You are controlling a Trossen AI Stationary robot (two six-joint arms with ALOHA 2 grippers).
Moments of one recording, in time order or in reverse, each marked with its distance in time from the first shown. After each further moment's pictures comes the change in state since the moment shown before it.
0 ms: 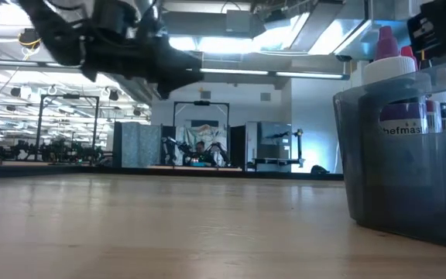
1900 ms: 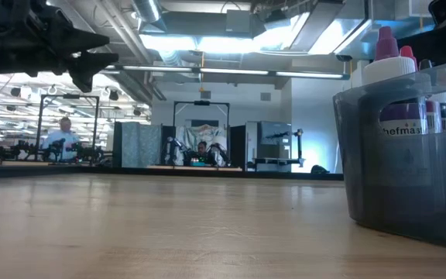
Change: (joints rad) left arm -0.014 -1.175 -0.487 -0.446 -0.072 -0.105; right arm -0.562 -0.225 -0.227 0.140 -0.384 -0.188
